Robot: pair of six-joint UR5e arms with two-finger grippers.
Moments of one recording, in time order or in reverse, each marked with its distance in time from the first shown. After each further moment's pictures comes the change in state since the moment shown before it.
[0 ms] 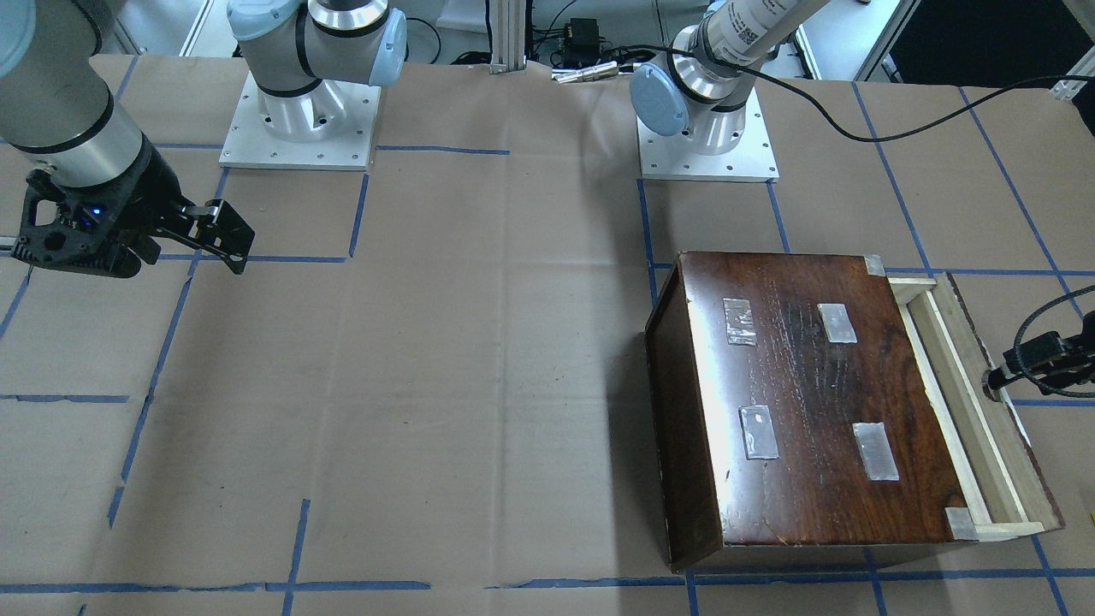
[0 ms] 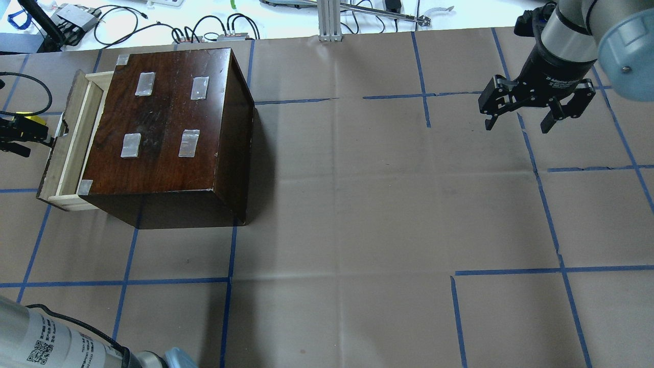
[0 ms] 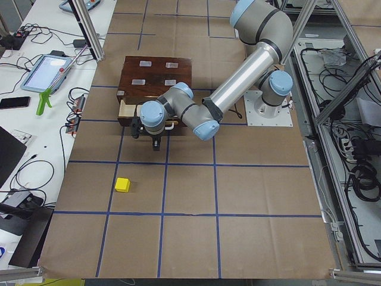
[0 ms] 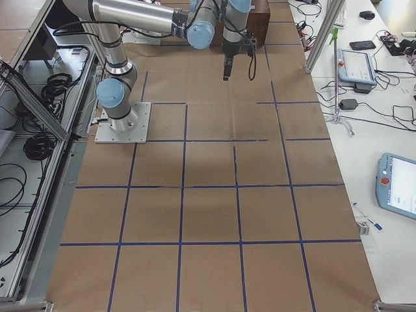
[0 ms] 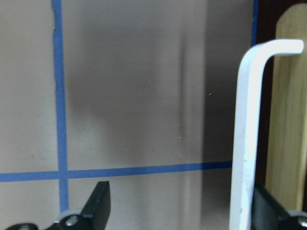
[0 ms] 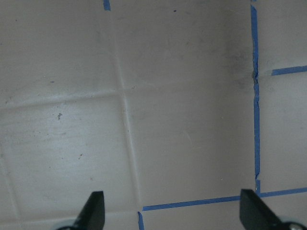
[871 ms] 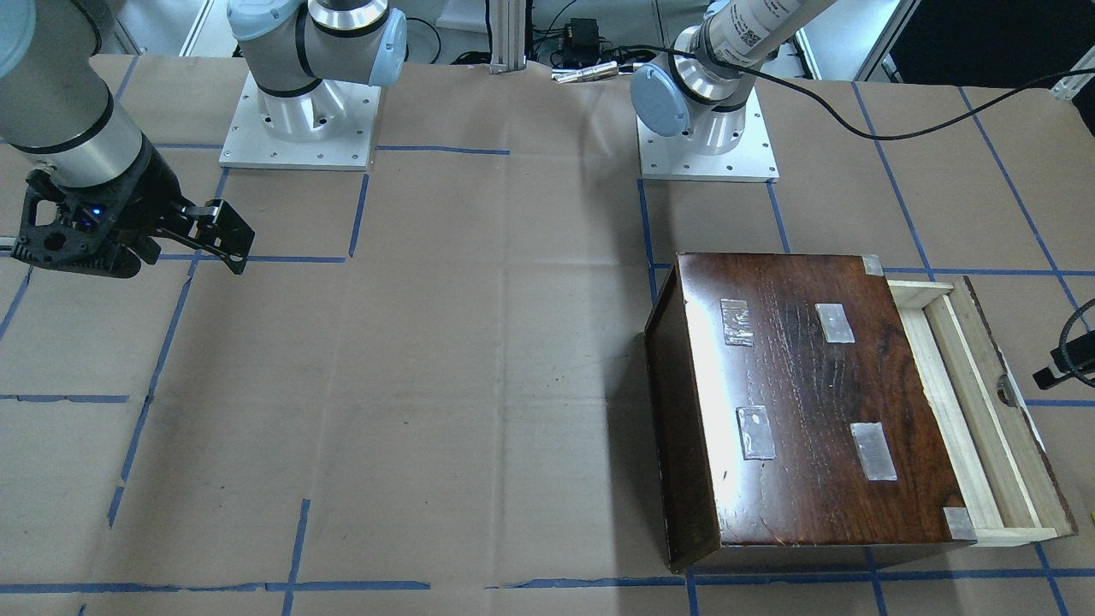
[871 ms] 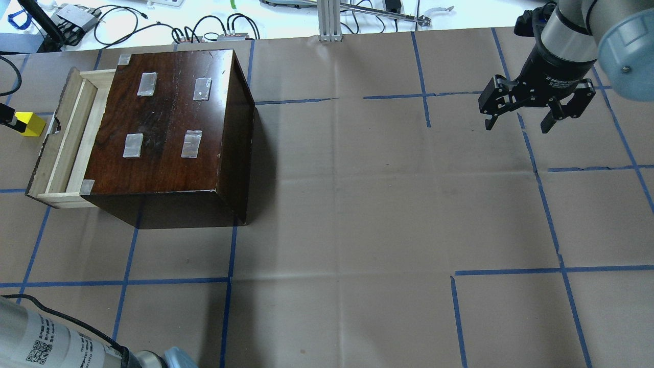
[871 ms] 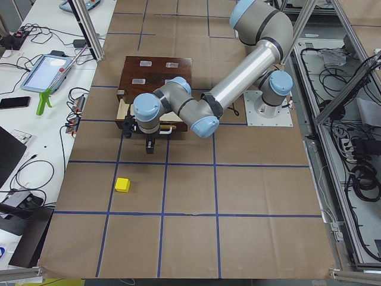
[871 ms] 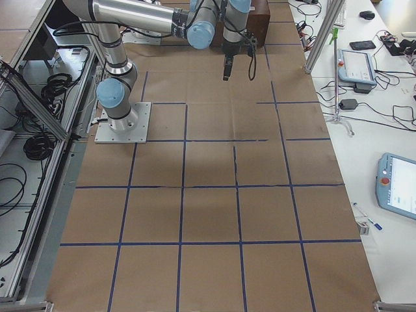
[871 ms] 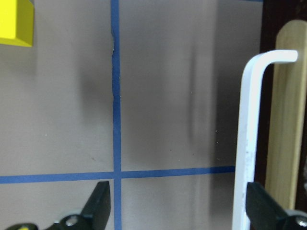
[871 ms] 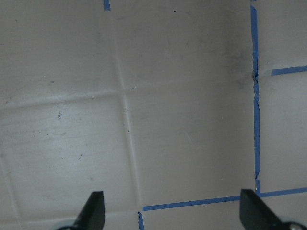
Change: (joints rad) left arm 0.002 0.005 0.140 -0.034 0.072 0.005; right arm 0.000 0.000 0.000 0.000 0.000 0.000
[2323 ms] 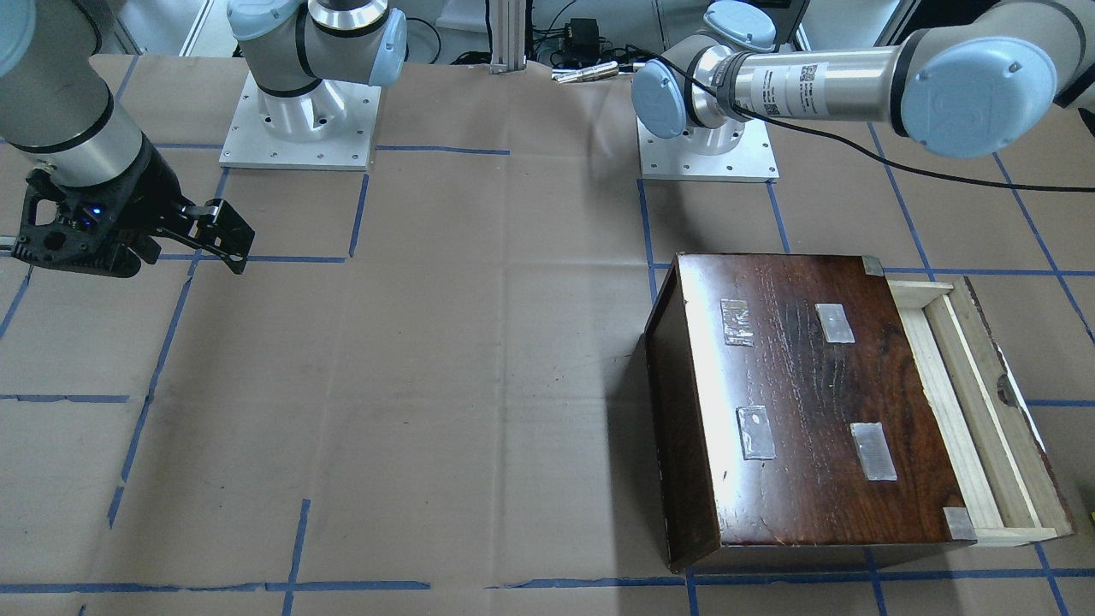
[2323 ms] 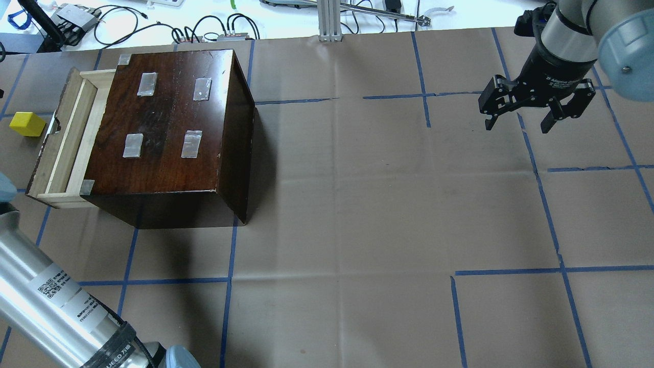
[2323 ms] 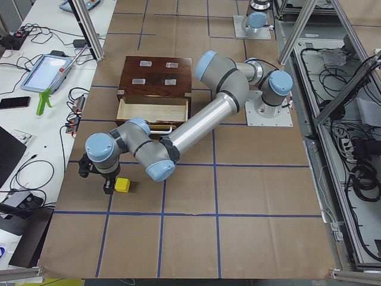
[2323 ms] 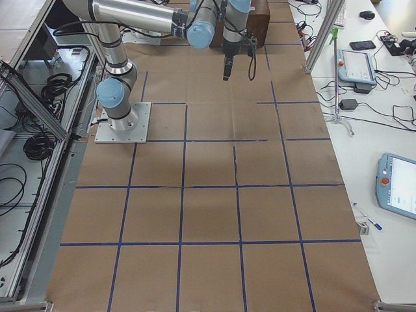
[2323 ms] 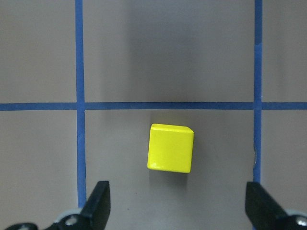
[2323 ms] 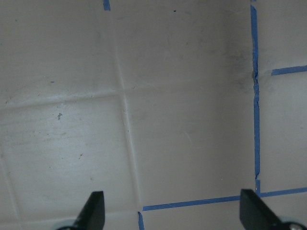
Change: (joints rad) left arm -0.001 -0.564 0.768 -0.101 0.050 0.006; right arm 0.000 0.000 0.000 0.000 0.000 0.001
